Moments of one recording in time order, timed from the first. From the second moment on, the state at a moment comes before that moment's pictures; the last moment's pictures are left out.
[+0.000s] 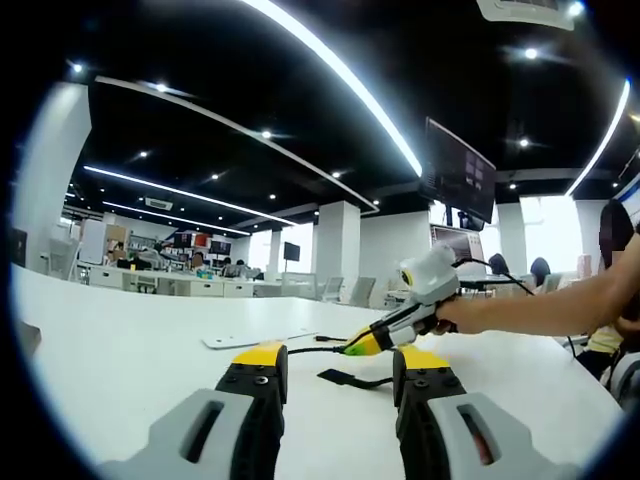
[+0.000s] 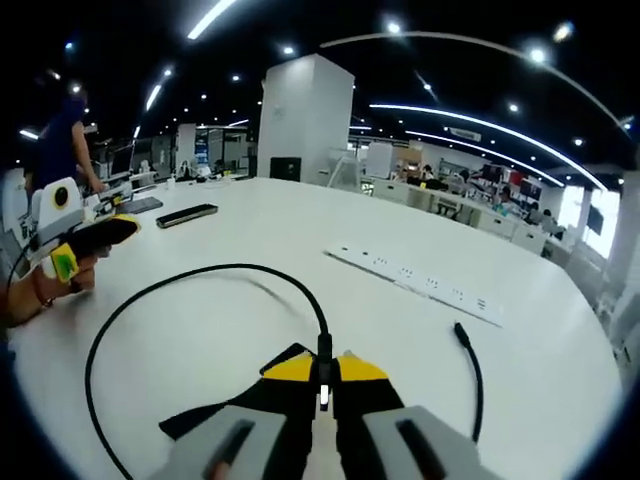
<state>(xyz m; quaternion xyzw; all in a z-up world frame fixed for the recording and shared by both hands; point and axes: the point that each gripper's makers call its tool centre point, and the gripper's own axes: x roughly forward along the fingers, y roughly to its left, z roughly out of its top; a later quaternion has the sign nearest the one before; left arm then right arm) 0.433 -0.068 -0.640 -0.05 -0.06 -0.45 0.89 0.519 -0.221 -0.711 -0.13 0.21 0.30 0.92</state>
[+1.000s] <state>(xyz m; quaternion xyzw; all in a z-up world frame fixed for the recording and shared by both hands) 0.433 -0.068 -0.643 -0.05 -0.05 -0.44 0.89 0.472 -0.263 -0.721 -0.09 0.21 0.26 0.94</state>
